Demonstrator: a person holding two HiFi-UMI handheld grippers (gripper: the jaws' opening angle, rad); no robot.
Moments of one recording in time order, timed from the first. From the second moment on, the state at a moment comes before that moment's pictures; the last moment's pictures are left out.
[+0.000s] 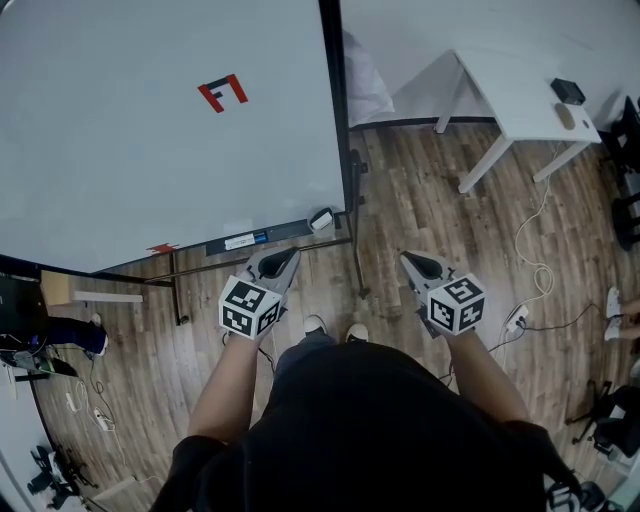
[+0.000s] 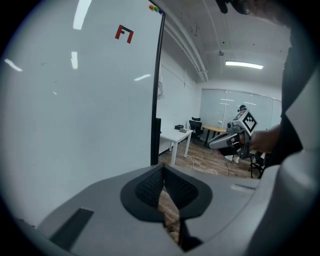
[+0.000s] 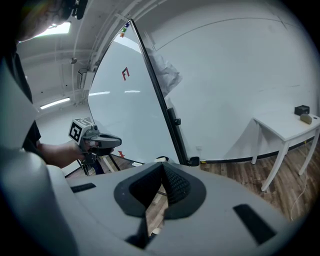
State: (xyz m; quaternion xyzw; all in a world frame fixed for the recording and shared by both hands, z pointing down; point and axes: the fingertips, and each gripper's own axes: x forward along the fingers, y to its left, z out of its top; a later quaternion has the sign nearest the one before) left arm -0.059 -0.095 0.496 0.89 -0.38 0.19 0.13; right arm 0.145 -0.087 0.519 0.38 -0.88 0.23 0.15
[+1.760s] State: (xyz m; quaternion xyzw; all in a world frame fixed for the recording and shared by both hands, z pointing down) left arm -0.060 -0.180 0.553 0.91 -0.31 0.21 0.16; right arm 0.107 -0.134 0.554 0.41 -0.85 0.26 0.19
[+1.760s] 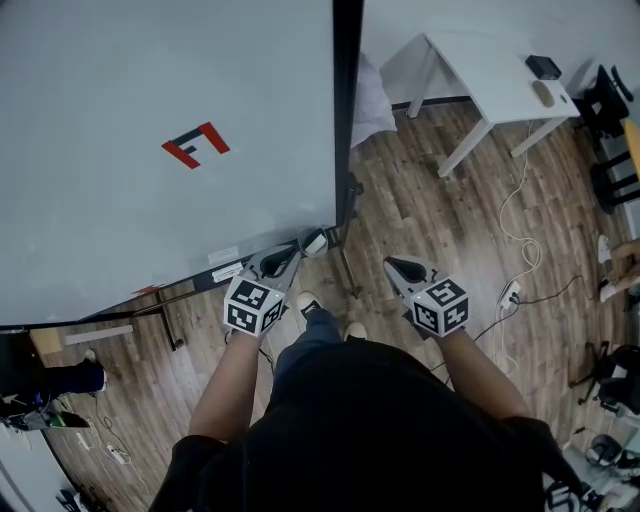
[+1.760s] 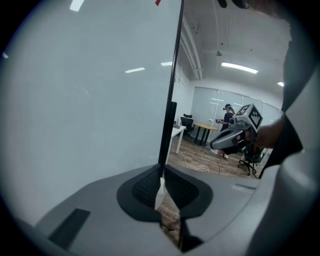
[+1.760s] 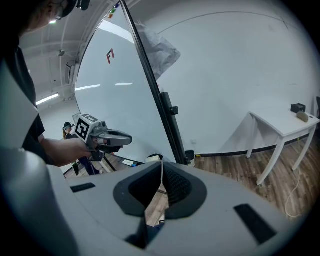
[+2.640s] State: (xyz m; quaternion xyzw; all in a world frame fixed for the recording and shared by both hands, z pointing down) left arm -0.034 -0.194 0.610 0.91 -0.27 0.27 0.17; right arm 0.114 -0.122 0.584 0.42 -0.84 0.29 0.20
